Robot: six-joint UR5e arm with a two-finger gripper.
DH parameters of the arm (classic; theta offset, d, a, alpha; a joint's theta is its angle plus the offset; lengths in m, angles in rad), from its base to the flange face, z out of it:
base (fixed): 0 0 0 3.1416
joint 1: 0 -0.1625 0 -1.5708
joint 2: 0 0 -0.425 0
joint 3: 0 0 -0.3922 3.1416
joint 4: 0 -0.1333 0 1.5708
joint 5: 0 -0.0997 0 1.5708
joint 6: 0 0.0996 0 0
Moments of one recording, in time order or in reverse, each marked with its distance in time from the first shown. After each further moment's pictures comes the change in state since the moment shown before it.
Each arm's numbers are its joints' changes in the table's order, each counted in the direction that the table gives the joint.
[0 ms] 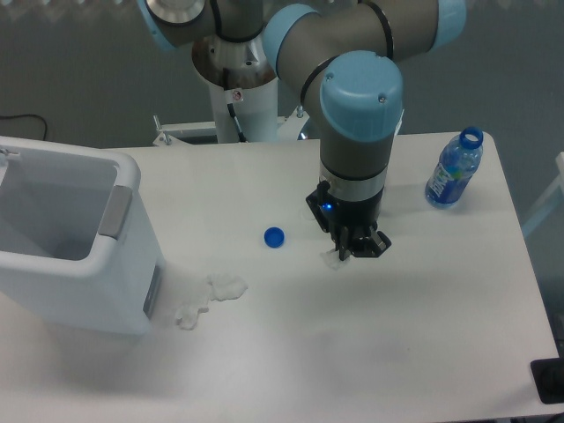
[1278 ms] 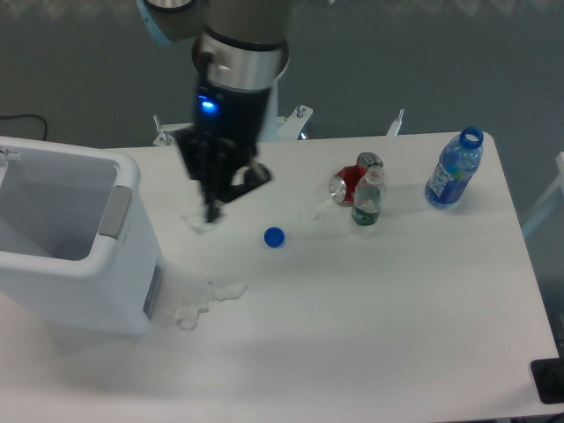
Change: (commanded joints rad) arm 0.238 0.245 -0.124 -0.147 0.370 -0.416
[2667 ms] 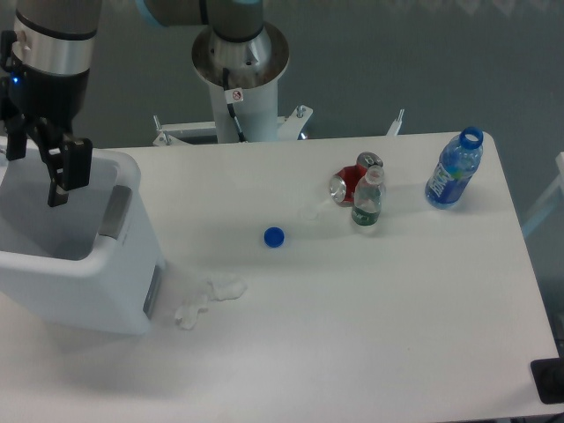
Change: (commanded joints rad) arm 0.143 0.003 -0.039 -0.112 -0.065 -0.074
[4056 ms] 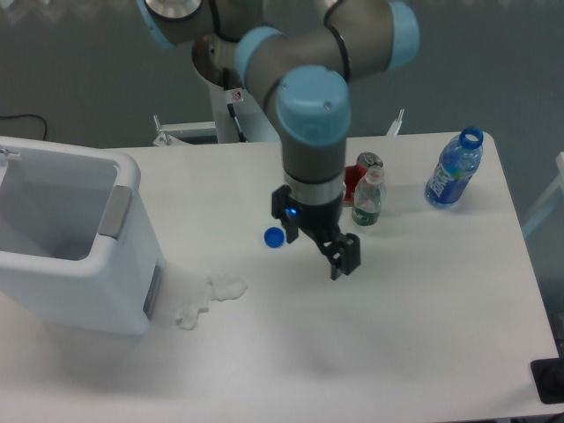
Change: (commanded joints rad) arm -0.368 -0.255 -0.083 0.014 -0.304 0.459
